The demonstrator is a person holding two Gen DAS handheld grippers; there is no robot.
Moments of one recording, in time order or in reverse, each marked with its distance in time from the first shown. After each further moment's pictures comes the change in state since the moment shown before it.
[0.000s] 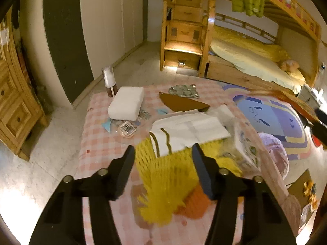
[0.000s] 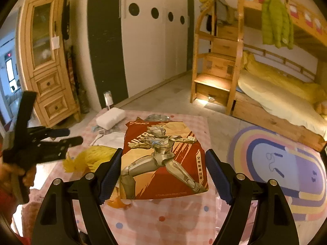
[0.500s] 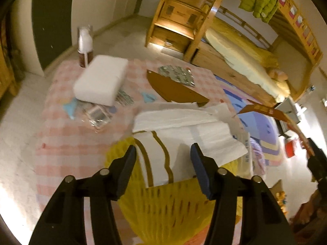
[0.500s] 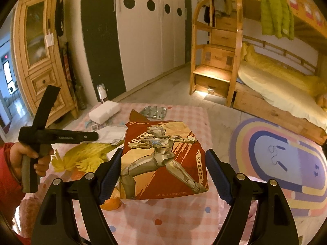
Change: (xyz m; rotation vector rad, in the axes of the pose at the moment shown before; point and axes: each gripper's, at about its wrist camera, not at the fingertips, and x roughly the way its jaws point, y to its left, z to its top) left arm 0.072 0.027 0.013 -0.146 0.160 -0.250; right arm 0.027 0.002 -0.002 0.021 0.052 0.009
